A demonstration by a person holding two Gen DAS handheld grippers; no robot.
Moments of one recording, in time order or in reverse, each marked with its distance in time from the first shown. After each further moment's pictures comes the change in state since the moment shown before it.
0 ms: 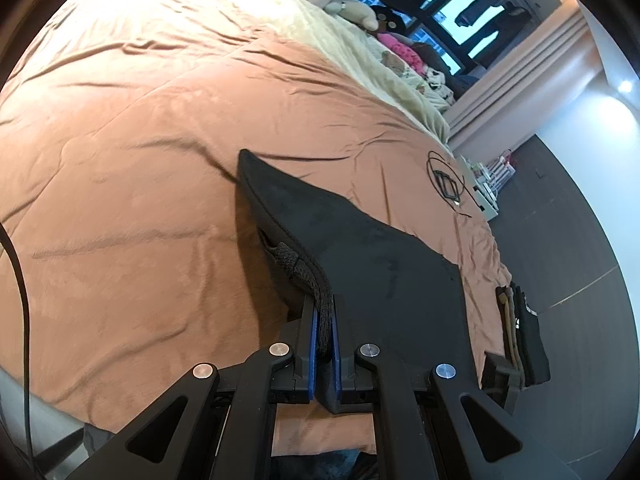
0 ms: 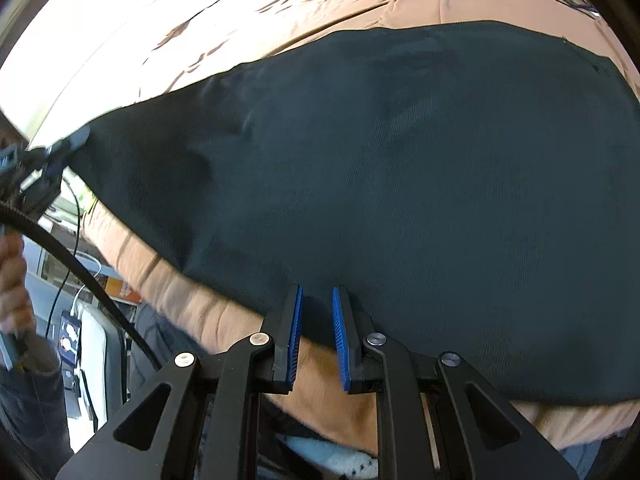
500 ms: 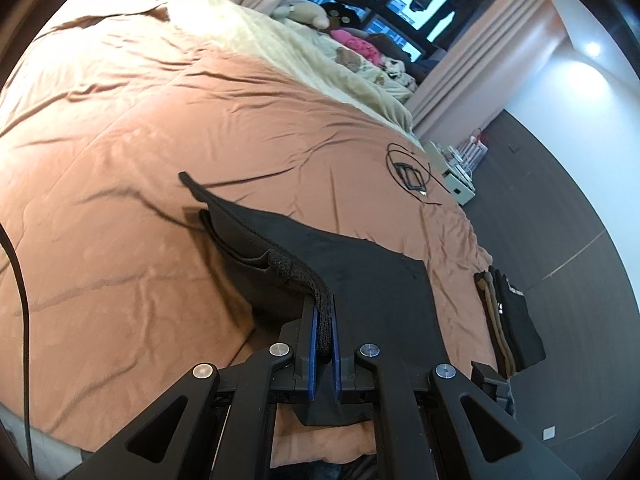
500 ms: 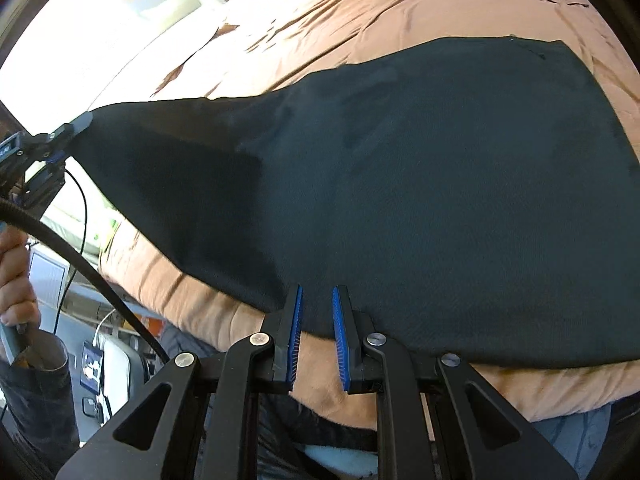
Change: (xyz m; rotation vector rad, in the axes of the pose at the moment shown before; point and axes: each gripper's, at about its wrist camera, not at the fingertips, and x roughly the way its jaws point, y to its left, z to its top) left arm 0.003 -0.067 0.020 0.137 0.000 -0.051; right arm -0.043 -0.031 -0.011 0.104 -0.115 0.039
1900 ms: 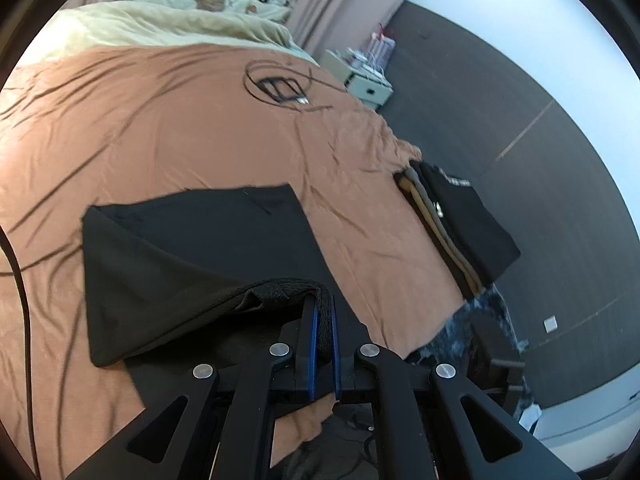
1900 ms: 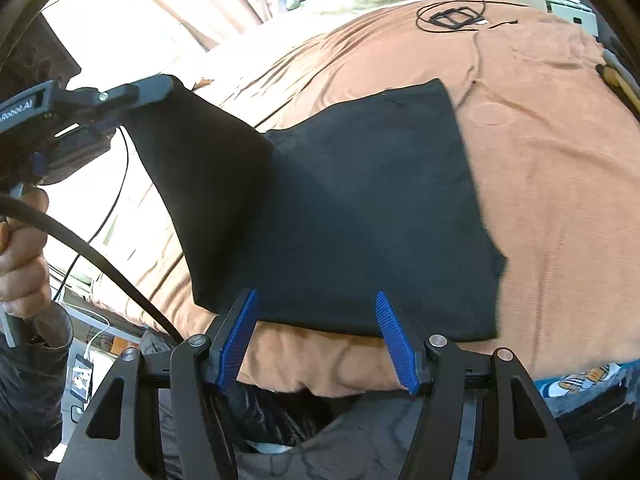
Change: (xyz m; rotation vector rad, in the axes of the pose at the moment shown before) left arm 0.121 -0.197 -0.047 0.340 0.274 -0.167; right arm -0.108 -0.091 -0.034 0.030 -0.170 -0.063
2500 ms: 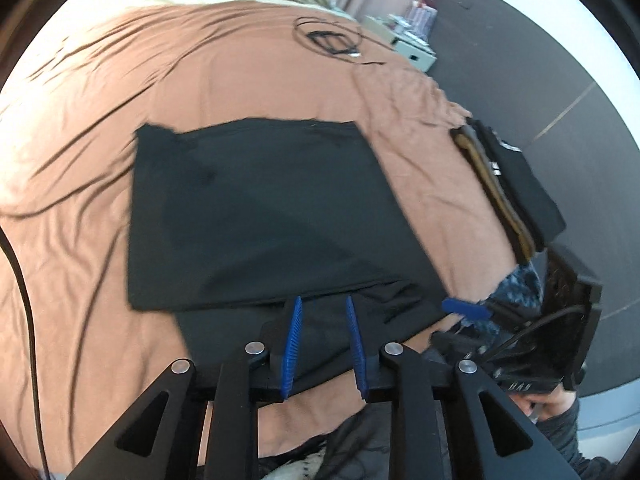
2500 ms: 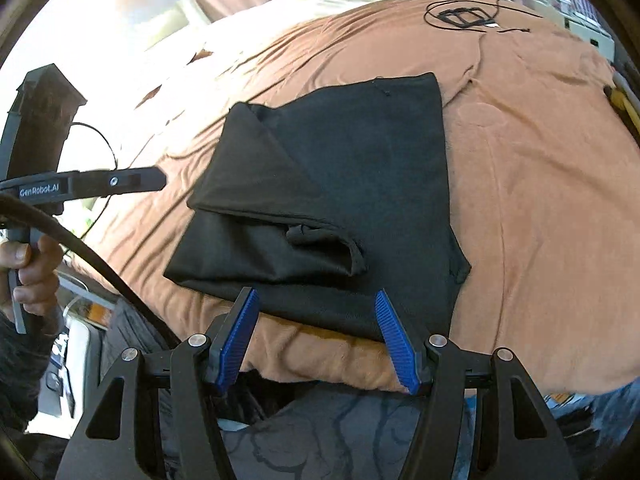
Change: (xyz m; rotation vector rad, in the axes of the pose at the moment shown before) left arm 0.011 0.063 -0.049 -0.053 0.123 0.137; right arm -0.001 -0.011 0.011 -0.116 0.088 -0.056
